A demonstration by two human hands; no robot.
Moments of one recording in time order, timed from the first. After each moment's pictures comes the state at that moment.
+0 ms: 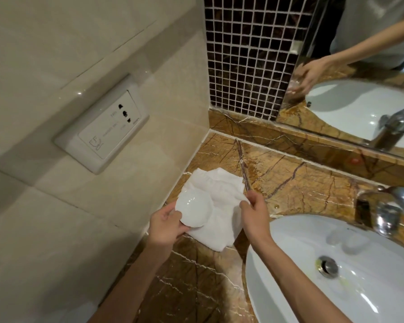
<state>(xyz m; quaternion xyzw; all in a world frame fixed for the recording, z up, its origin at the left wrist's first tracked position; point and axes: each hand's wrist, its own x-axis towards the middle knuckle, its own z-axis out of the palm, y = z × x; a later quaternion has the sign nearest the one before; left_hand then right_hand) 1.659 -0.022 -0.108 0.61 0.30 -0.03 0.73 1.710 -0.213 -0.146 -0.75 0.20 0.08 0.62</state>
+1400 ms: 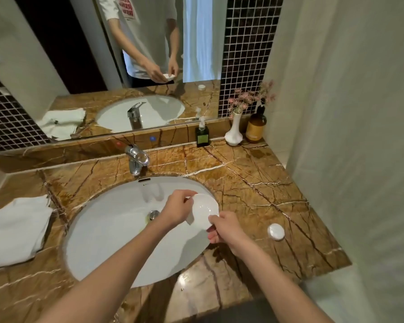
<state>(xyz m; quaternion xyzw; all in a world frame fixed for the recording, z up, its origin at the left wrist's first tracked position) 1.495 -0.485 -0.059 0.85 -0.24 -0.23 0.40 1.371 -0.584 -0.066 -0.61 0.41 0.03 0.68</state>
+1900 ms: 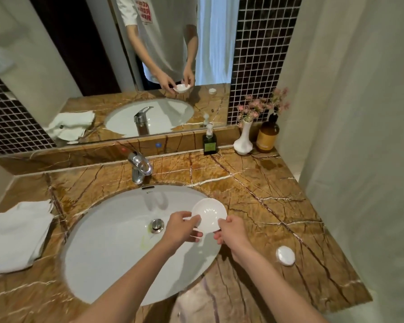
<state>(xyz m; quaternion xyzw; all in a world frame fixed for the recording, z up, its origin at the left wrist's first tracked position) 1.486 -0.500 -0.091 0.77 0.01 -0.34 0.54 1.401 -0.619 -0.088 -0.64 0.45 -0.01 0.62</state>
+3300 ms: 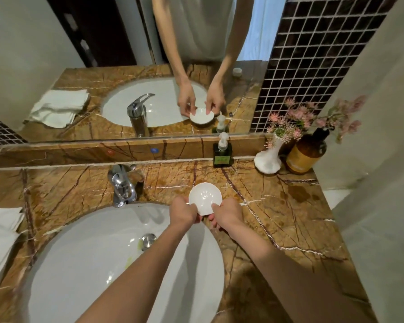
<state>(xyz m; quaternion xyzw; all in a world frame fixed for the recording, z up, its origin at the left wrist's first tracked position) 1.640 -0.612 -0.133 0.84 0.12 -0.23 0.47 1.598 -0.720 -0.154 -0.74 0.42 0.12 0.51</state>
